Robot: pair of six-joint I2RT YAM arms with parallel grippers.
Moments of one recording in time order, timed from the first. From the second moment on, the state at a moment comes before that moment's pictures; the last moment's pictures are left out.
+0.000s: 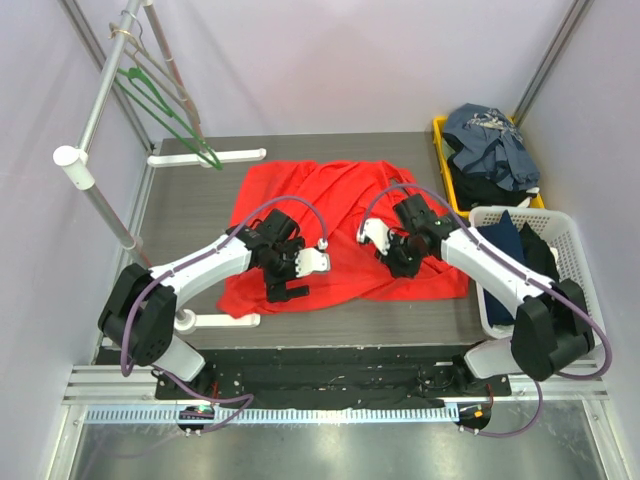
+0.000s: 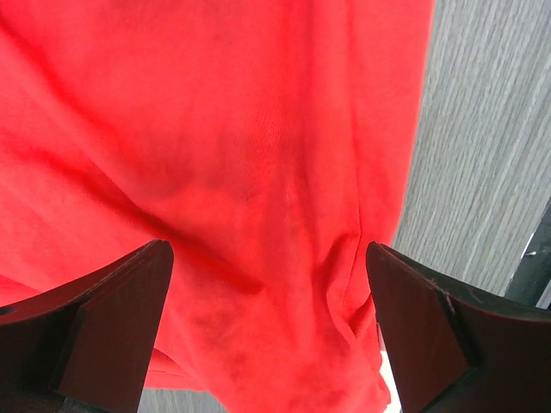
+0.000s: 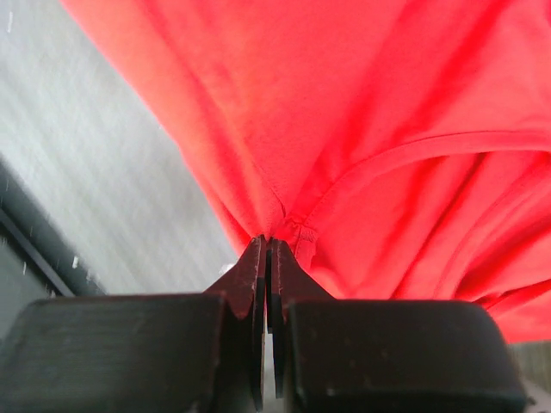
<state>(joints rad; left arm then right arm) -0.64 1.52 1.00 -0.69 0.27 0.81 0.46 1.41 1.03 -0.79 -0.28 -0.67</state>
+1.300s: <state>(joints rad) -0.54 1.46 1.12 -0.71 0.15 0.78 0.20 2.13 2.04 -0.67 -0.18 -0.29</state>
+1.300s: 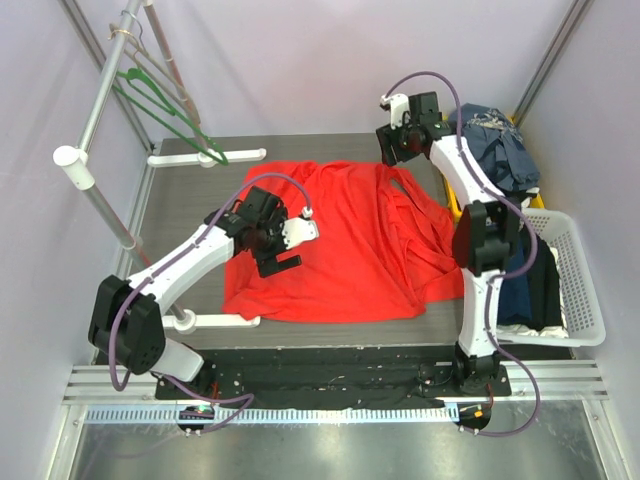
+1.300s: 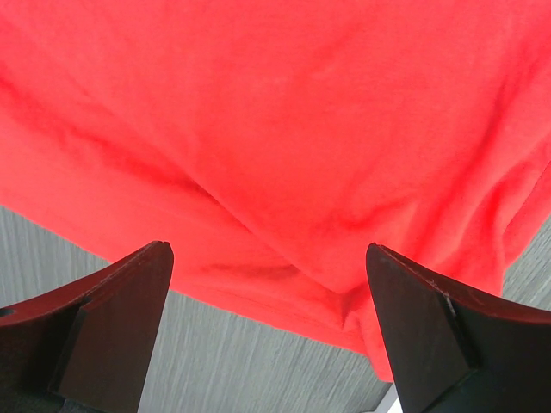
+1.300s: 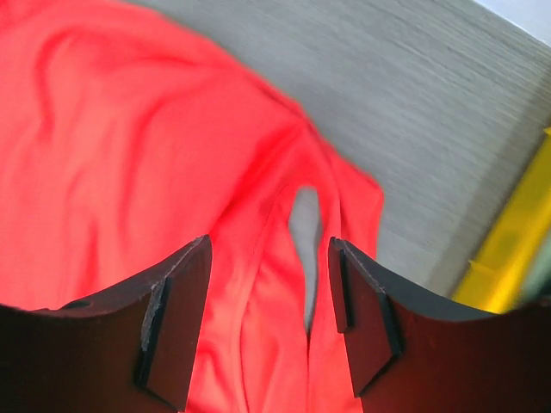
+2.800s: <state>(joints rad) -0.44 1.38 1.01 -0.66 0.11 0.75 0.30 2.40 2.07 -0.58 -0.35 -0.10</state>
